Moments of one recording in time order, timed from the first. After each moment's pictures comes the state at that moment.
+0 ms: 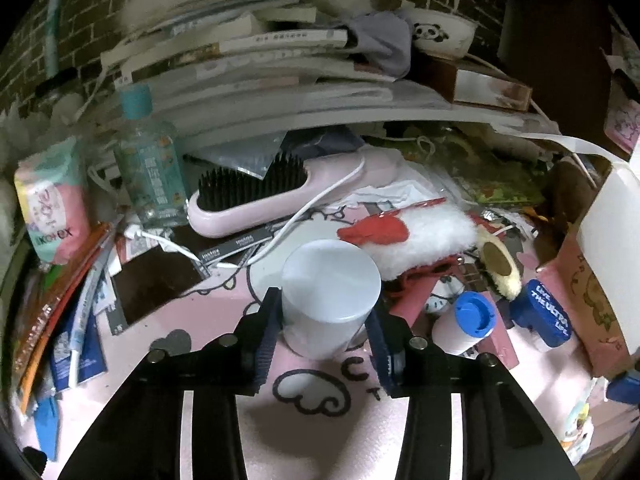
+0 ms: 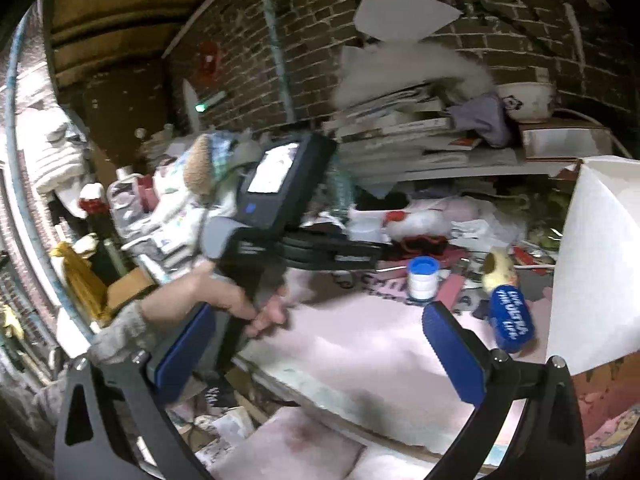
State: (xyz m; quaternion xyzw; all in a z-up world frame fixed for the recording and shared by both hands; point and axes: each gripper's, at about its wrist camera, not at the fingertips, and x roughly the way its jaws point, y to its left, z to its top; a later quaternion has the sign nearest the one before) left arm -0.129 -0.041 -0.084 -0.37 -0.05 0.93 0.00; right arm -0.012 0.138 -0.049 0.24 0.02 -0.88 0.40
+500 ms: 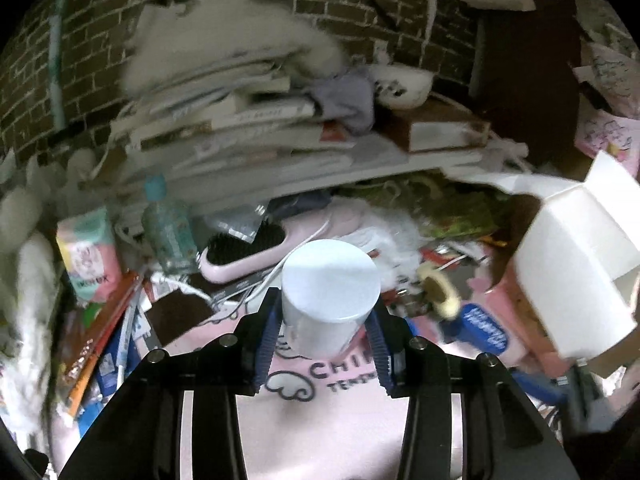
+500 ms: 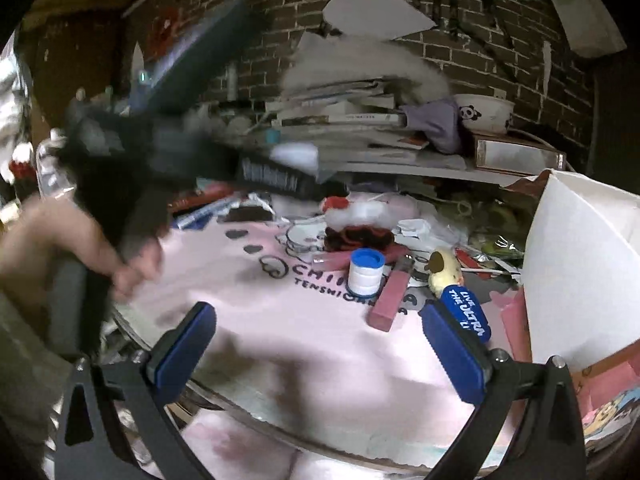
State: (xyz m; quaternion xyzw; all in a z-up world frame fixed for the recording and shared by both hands) left arm -0.093 -0.017 -0.016 -0.32 -0.02 0.95 0.02; right arm -0.020 0.104 -0.073 0.23 0.12 -0.93 0.27
